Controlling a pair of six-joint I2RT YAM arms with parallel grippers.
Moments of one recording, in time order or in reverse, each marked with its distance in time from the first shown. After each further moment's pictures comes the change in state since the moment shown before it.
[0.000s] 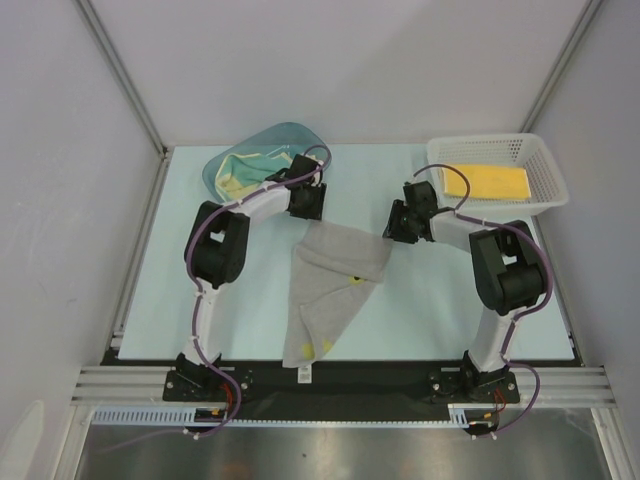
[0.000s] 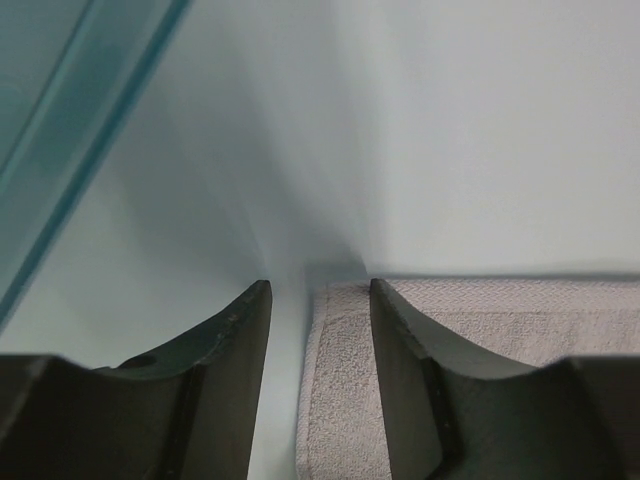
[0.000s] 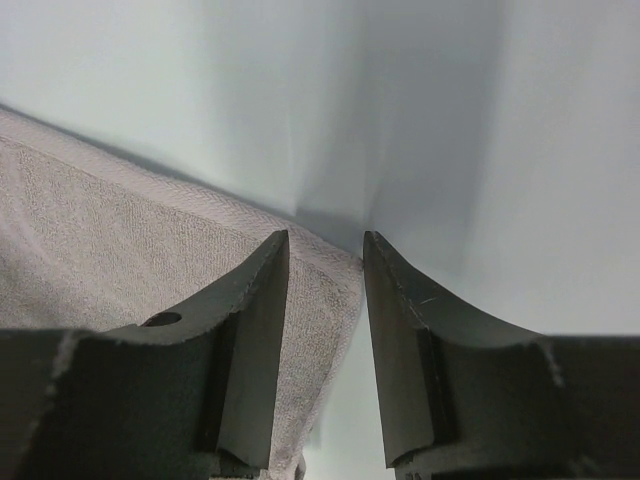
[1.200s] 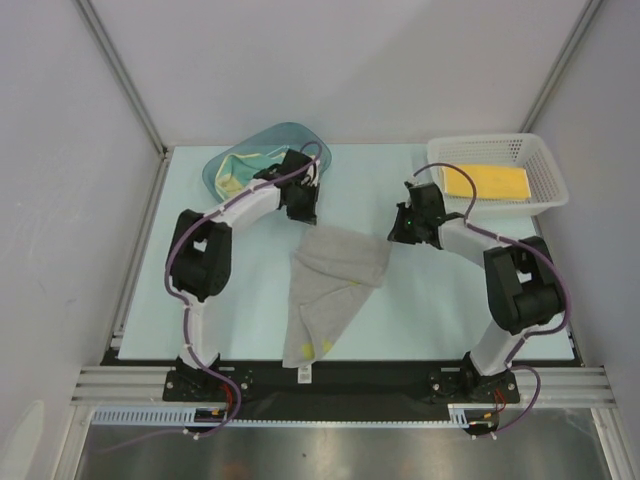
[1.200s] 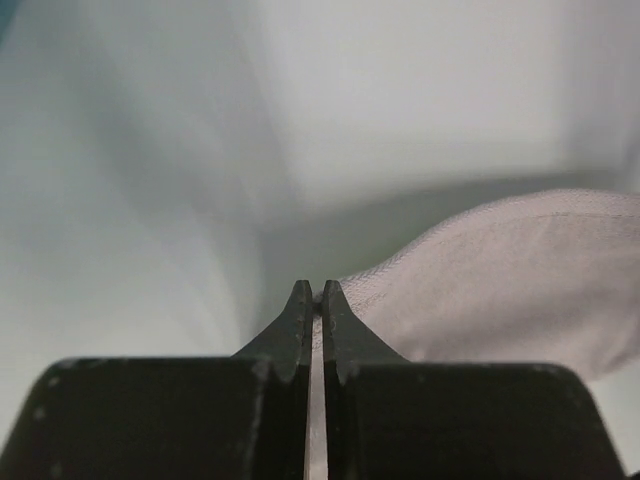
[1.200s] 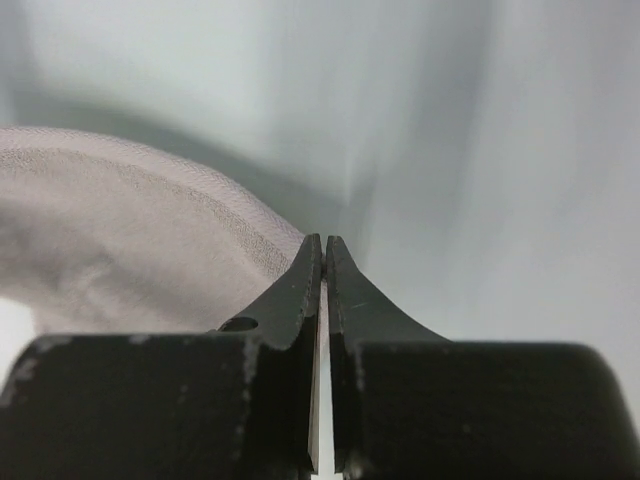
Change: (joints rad) left arm -0.008 -0.139 -0.072 -0.134 0.114 -0.026; right arm 0.006 -0.112 -0.086 0.014 -0.038 -0.084
